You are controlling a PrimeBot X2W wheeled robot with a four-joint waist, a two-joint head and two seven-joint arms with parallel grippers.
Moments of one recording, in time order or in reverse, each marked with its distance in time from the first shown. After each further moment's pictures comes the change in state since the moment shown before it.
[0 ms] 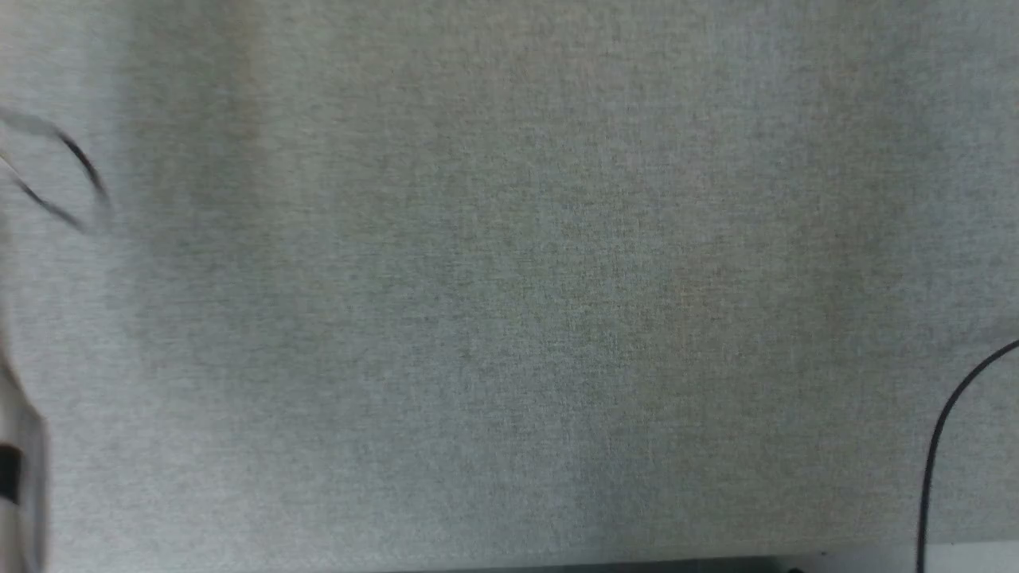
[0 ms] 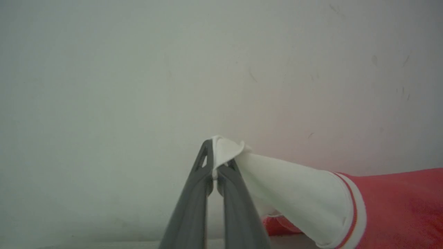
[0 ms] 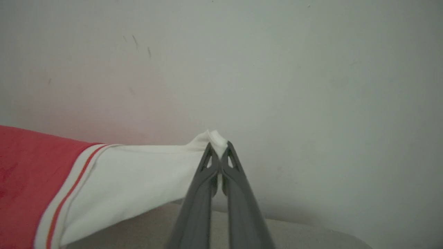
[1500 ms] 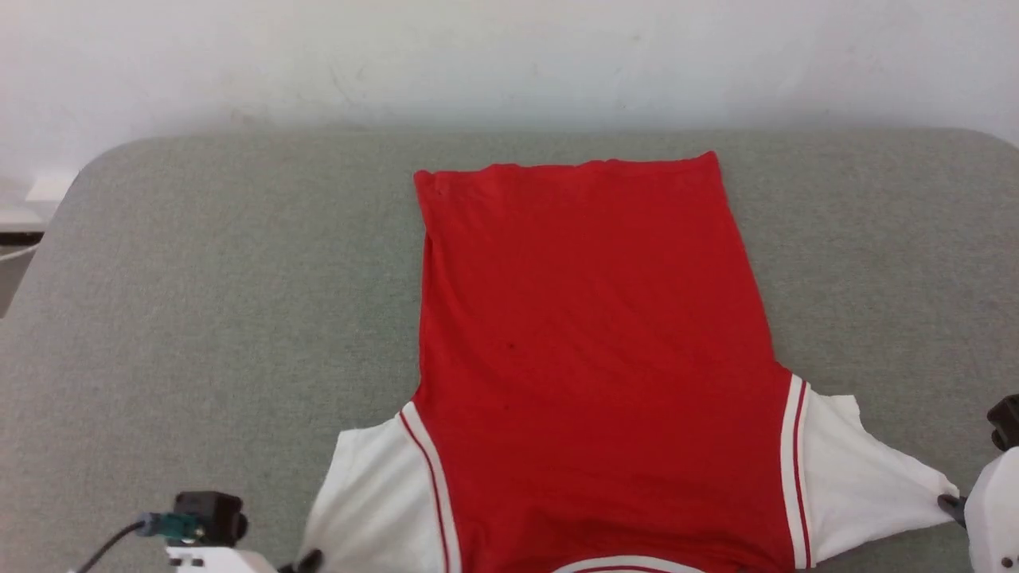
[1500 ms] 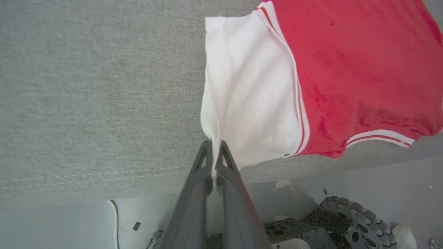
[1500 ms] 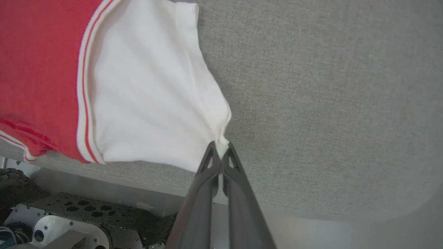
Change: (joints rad) left arm 1.486 0.119 -0.126 -0.710 -0.318 0.152 0.667; right arm 1.484 -0.232 -0.129 -0.721 0.270 0.001 0.830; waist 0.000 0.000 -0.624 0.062
